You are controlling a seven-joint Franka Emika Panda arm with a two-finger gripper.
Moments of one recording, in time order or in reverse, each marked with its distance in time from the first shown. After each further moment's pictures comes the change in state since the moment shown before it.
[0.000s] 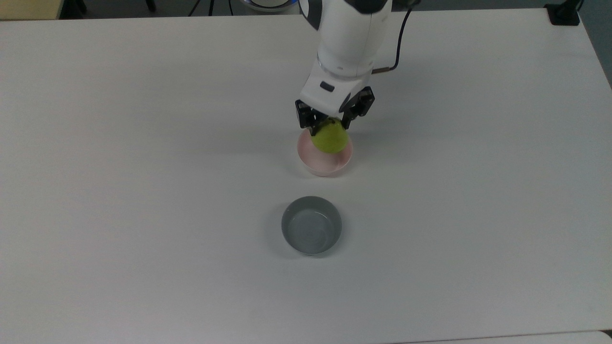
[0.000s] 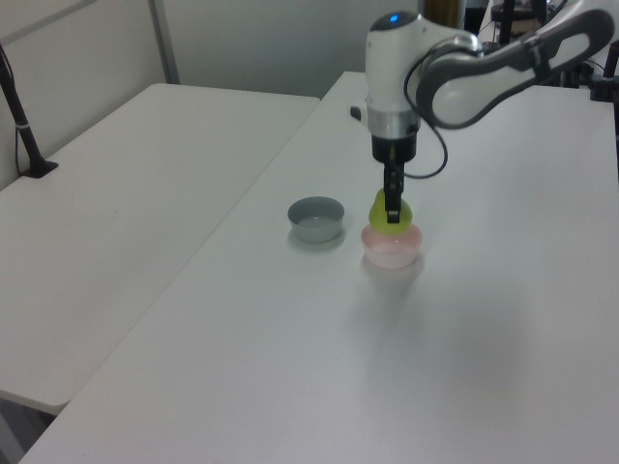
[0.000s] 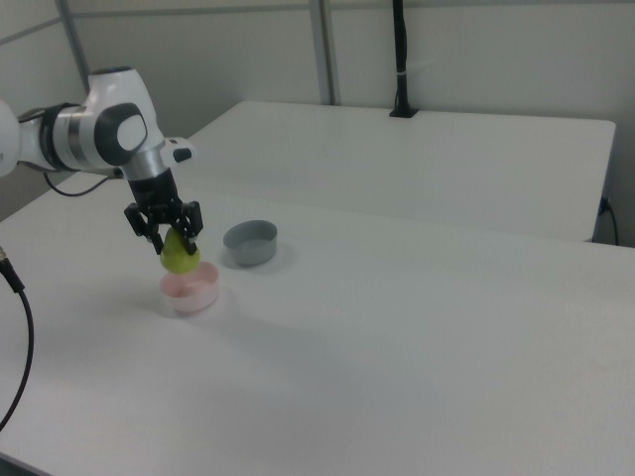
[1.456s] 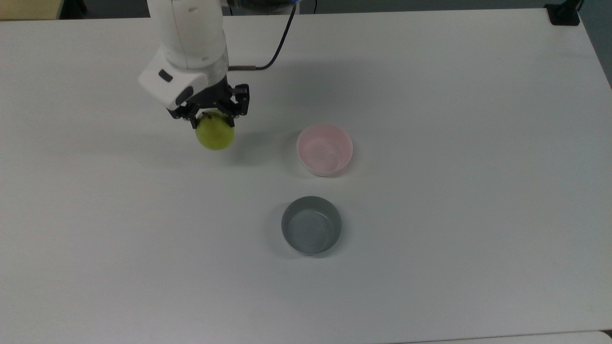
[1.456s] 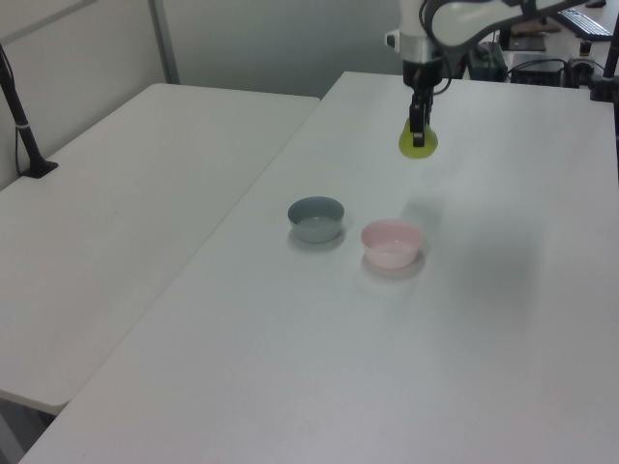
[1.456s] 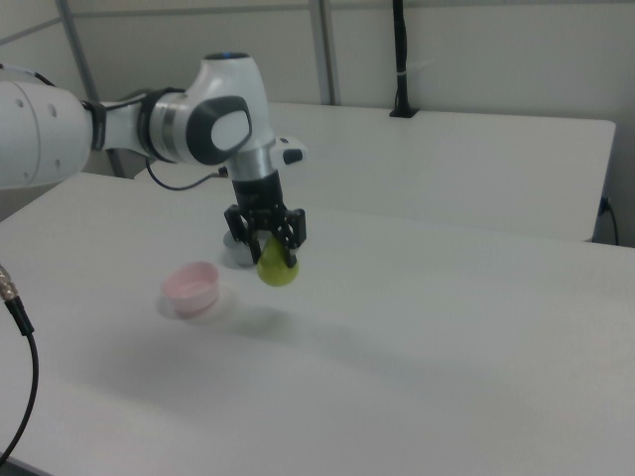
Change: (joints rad) arm -0.320 -0.008 -0.024 0.050 0.000 -0.072 -0.182
